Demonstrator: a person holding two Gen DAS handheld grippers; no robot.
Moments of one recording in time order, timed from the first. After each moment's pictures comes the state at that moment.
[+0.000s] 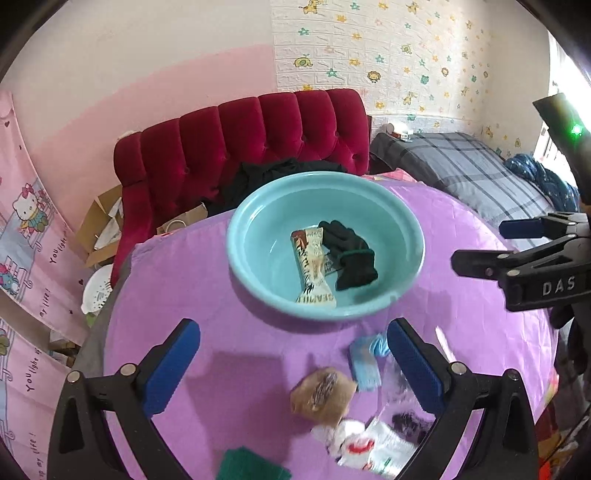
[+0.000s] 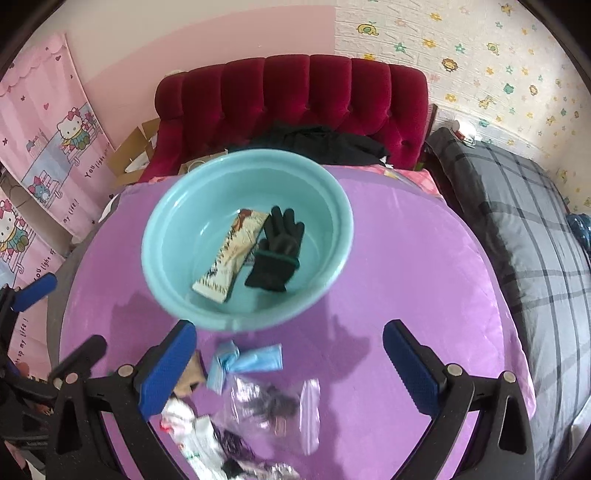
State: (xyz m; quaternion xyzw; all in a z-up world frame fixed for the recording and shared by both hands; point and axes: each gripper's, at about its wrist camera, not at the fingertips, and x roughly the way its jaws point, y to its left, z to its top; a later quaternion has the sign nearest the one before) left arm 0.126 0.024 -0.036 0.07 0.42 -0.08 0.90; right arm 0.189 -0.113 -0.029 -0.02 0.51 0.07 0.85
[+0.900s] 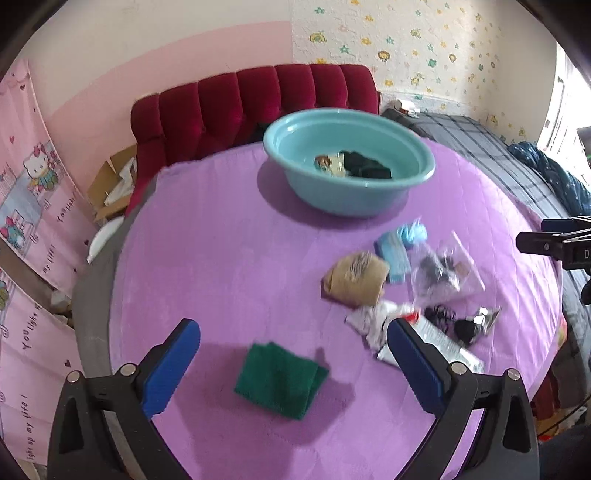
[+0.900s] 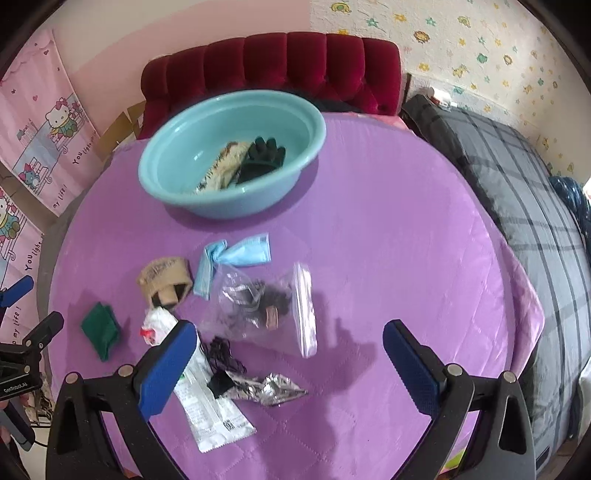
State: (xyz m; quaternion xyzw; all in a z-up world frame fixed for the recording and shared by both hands) left arm 0.032 0.088 -0.100 0.05 0.46 -0.07 0.88; right arm 0.076 -0.126 -0.071 -0.01 0.54 0.02 0.84
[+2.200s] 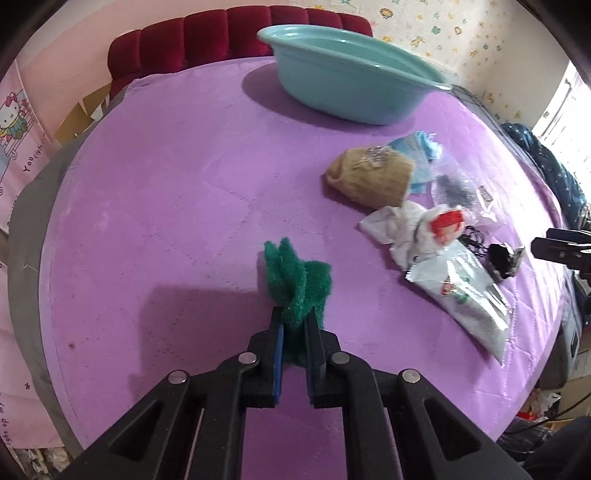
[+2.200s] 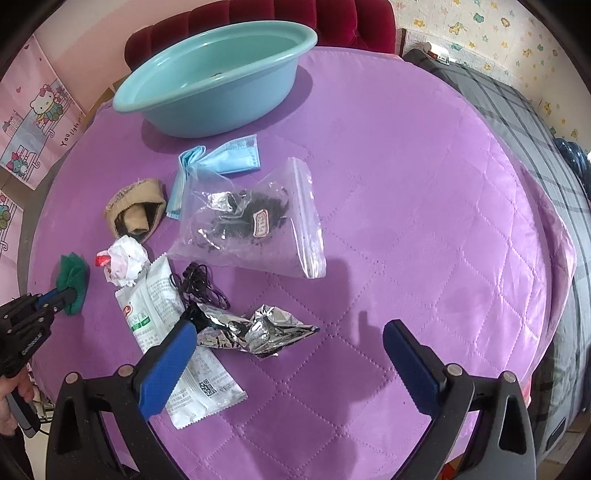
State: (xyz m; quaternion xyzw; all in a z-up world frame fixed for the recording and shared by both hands) left arm 0.028 0.110 -0.190 0.01 0.54 -0.11 0.83; right arm 0.049 -0.127 -0.151 0.01 0.60 0.02 0.80
